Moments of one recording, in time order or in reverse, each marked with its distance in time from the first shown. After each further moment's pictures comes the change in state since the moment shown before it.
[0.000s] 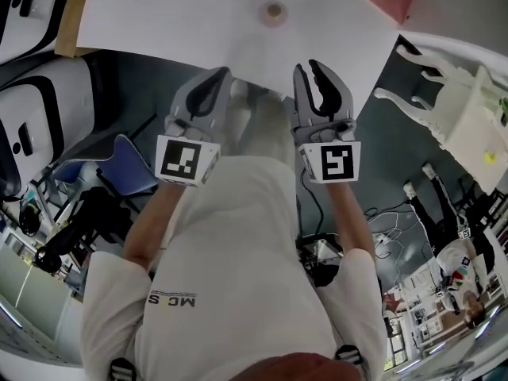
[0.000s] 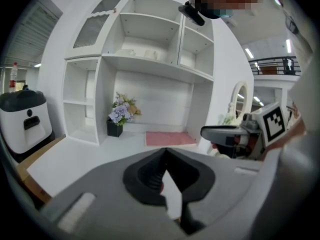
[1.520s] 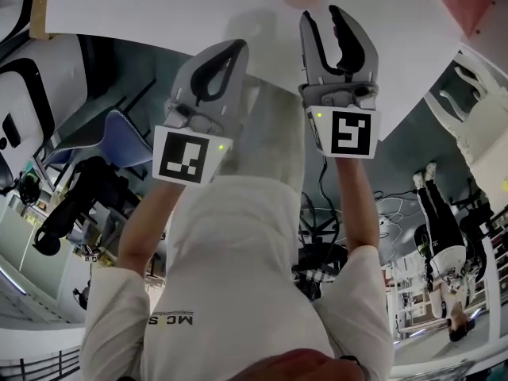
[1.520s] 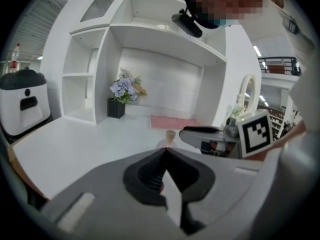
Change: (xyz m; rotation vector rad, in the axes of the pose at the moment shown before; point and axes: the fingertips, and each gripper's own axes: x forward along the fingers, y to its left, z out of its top) left arm 0.128 0.036 -0.119 -0.072 0.059 0.030; right arm 0.130 -0.066 -0.153 -0.006 0.013 0.017
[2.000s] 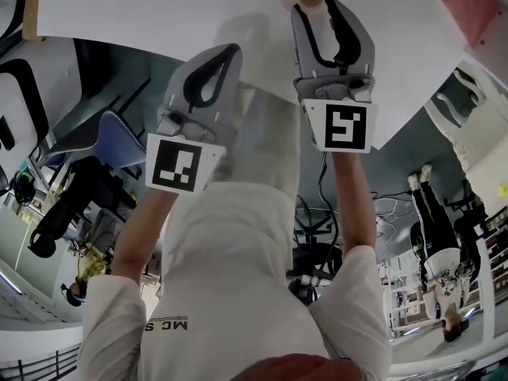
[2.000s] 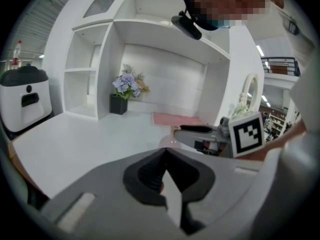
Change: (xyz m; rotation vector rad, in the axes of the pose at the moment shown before) left arm 0.007 0.016 -0.016 -0.023 0.023 0.015; right arm 0.034 -0.001 -0.013 -0.006 -0.020 0.013
